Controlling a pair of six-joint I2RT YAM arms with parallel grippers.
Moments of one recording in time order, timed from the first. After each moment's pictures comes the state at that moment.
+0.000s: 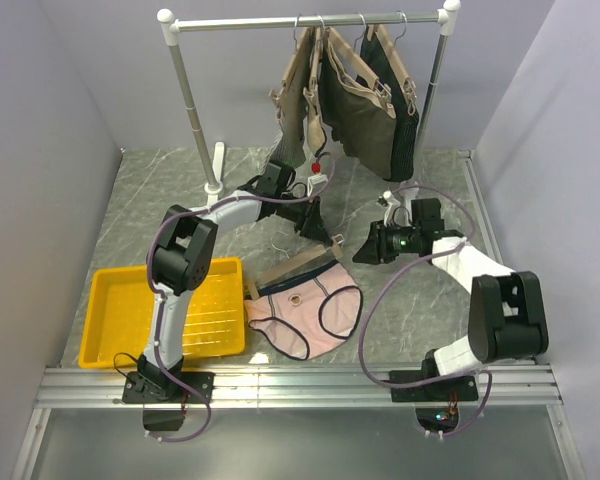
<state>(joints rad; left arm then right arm) -0.52 2.16 1.60 -0.21 1.21 -0.06 0.10 1.48 0.80 -0.23 -0.87 0.00</state>
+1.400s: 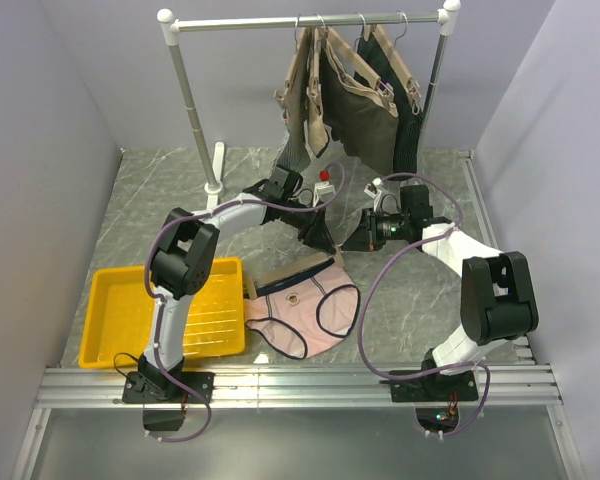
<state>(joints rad) -0.57 2.13 1.58 -0.29 1.17 0.11 0.15 1.59 0.92 -0.16 -0.97 0.10</state>
